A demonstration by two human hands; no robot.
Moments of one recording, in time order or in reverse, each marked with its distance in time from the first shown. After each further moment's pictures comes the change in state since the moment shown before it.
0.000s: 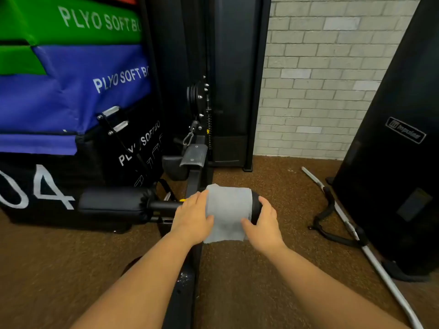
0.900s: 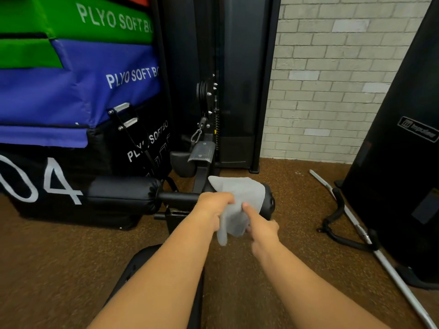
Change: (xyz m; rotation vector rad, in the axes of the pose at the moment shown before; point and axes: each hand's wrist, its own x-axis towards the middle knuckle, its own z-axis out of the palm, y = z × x) left_hand -0.003 0.035 -0.001 -1.212 -0.071 -0.682; right_hand -0.007 0.001 0.050 0.925 0.146 0.572
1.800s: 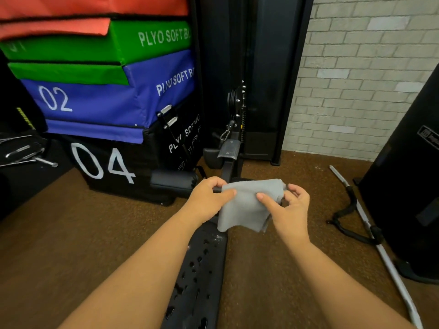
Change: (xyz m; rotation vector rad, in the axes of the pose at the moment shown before) left_hand -0.175 0.058 -0.089 0.532 -0.039 0.497; right_hand -0.169 -0.099 -0.042 -0.582 -0.162 -0.703
